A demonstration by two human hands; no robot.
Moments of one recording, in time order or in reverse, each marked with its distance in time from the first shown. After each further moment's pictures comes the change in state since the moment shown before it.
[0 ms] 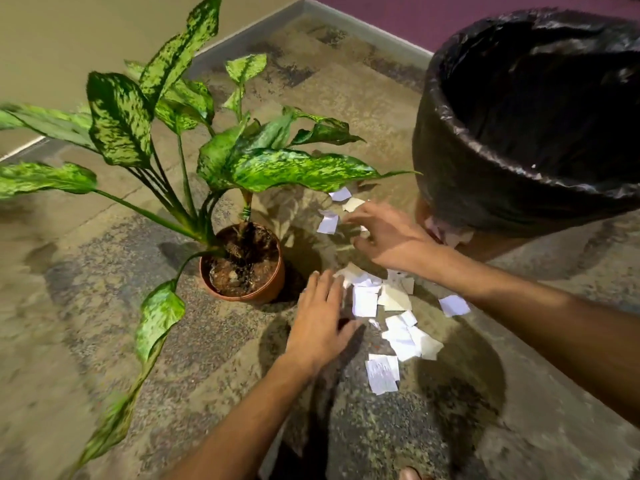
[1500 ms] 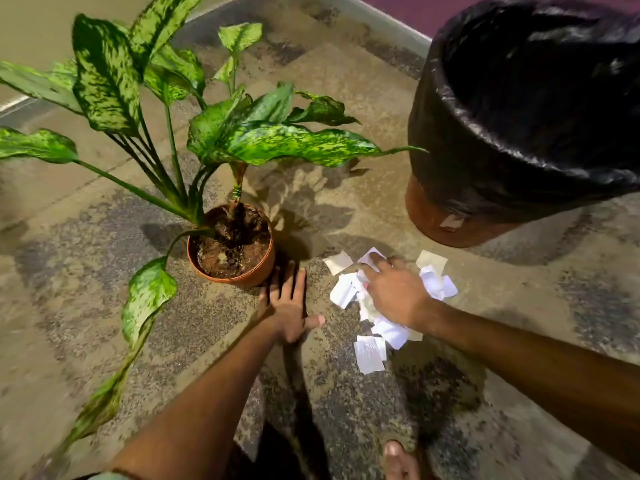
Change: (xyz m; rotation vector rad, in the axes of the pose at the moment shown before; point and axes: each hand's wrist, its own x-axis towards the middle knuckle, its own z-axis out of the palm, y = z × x) left_hand 0.009 -0.060 0.027 0.043 -0.412 -0.203; right_hand -0.077 0.012 0.076 -0.493 -0.471 0.082
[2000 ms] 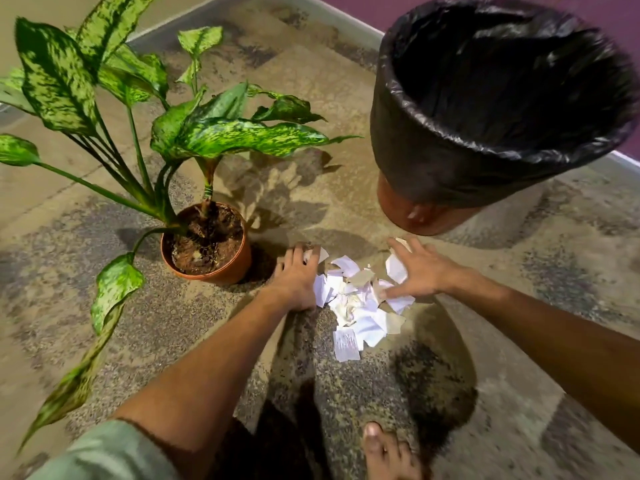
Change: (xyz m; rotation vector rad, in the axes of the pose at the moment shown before) left_hand 0.025 0.065 -0.029 0.142 0.033 0.086; right_hand -0.040 0.086 0.005 0.430 -0.198 0.292
